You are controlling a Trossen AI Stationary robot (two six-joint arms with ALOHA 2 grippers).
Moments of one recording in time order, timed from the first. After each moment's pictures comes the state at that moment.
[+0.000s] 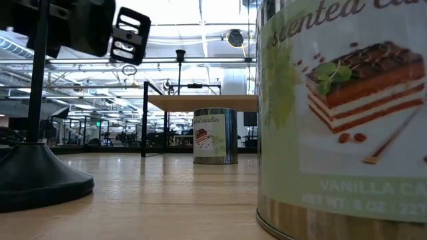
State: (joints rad) left arm -0.38 1.55 0.59 0.60 0.56 0.17; right arm -0.35 0.81 0.74 0.01 0.10 0.01
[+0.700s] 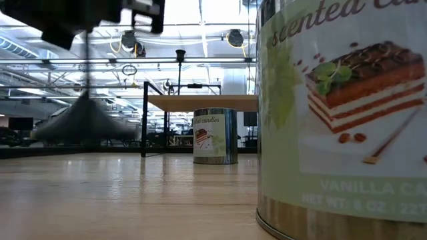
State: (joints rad) left arm -0.32 1.53 0.63 0.69 0.57 0.28; right arm -0.35 0.81 0.74 0.01 0.10 0.01
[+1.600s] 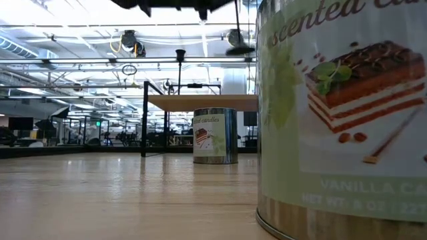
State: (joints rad) left arm 0.27 1.57 1.24 0.37 0.26 0.23; right arm -0.35 0.81 0.74 0.00 0.10 0.01
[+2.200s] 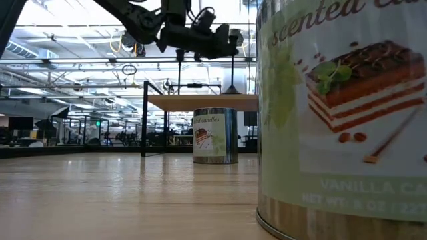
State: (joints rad) left arm 0.44 1.77 1.25 0.53 0.02 0.15; right arm -0.35 0.81 0.74 -0.12 0.10 -0.07
